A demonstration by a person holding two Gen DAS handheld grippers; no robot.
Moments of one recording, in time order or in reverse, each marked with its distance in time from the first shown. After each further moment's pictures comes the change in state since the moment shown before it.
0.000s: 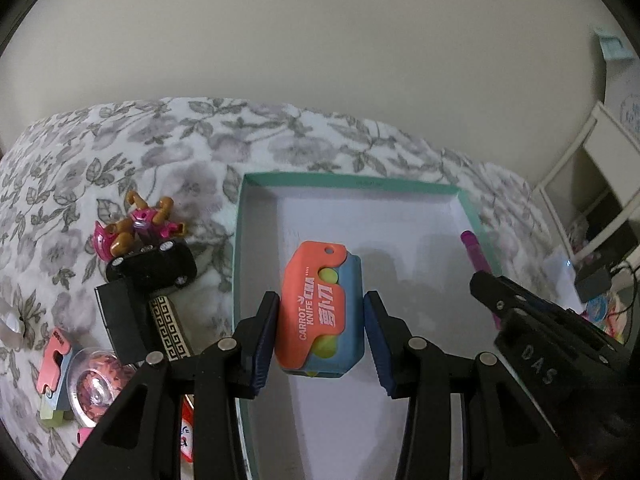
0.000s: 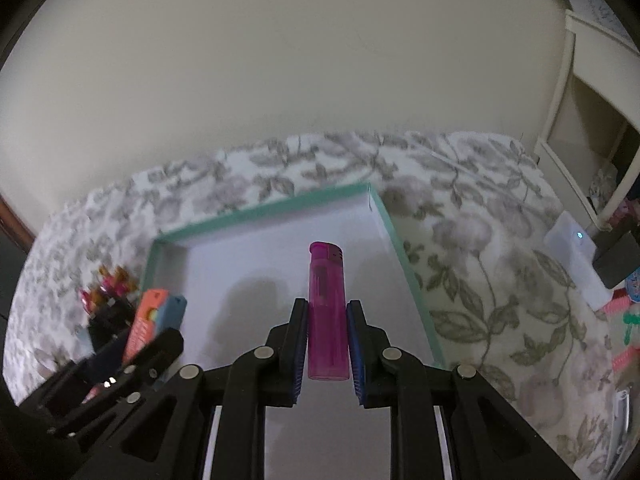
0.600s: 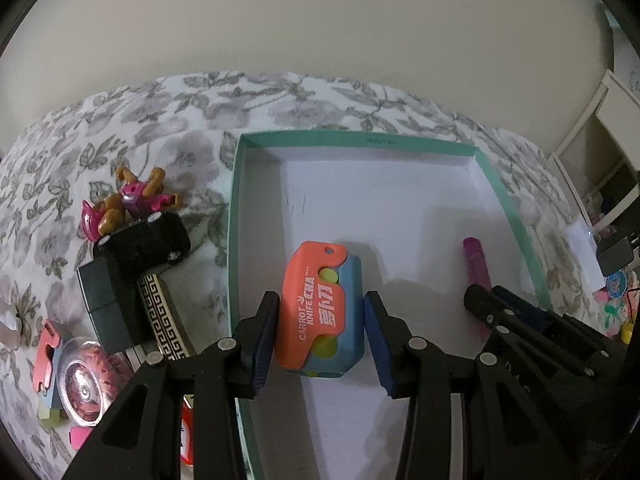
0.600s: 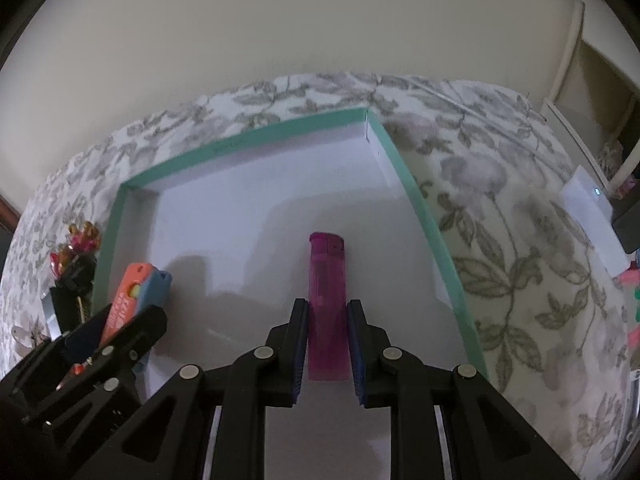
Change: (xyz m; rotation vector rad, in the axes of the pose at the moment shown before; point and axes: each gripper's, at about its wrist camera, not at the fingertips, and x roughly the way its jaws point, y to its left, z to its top) left arm 0.024 0.001 -0.015 0.036 0.077 0.039; right arm 0.033 -0.003 -0.024 -0.013 0.113 -0.028
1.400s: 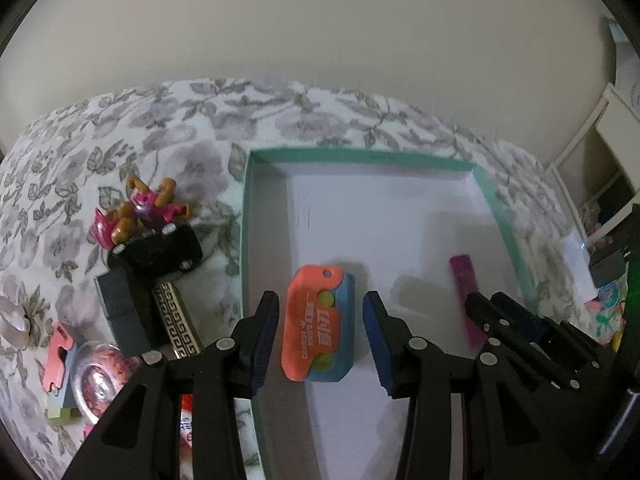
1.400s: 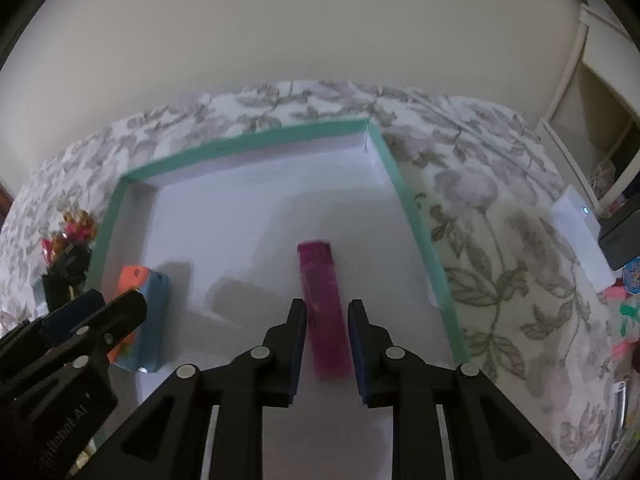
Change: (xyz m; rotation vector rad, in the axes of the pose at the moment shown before) left arm -0.018 0.005 0.011 -0.023 -0.014 -0.007; right arm -0.009 0.004 0.000 -0.042 -0.030 -0.040
